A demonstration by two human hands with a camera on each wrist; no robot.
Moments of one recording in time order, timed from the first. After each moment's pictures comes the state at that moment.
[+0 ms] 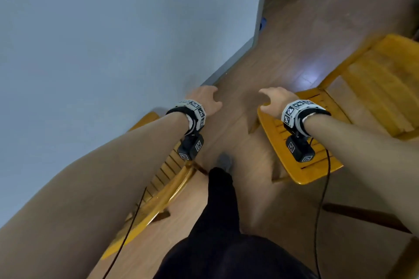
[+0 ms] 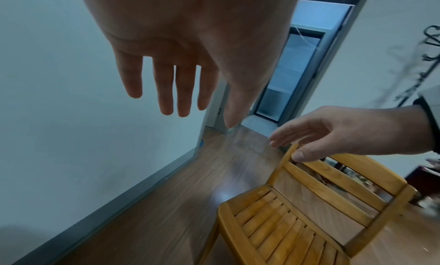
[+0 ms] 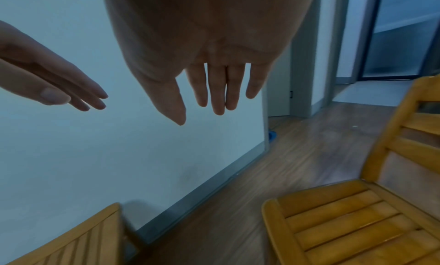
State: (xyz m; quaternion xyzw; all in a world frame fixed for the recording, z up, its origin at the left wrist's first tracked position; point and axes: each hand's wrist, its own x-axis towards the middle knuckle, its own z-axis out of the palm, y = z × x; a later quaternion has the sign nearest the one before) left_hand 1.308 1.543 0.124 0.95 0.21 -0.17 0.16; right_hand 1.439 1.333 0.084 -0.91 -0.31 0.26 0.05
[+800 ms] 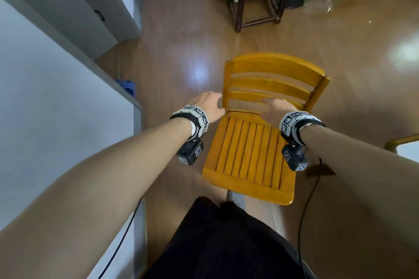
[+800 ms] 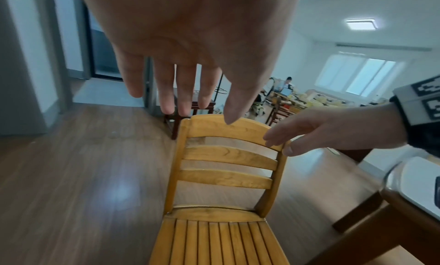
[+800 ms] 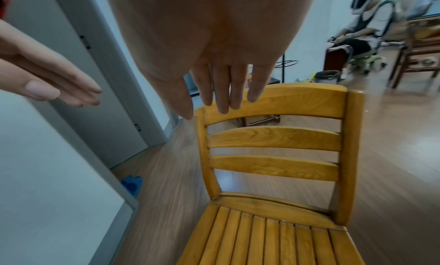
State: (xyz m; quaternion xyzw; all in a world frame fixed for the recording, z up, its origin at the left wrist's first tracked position) left_hand 1.742 1.352 0.131 0.93 -0.28 -0.23 0.05; right_hand 1.656 1.130 0.074 -0.93 0.20 0.25 0.16
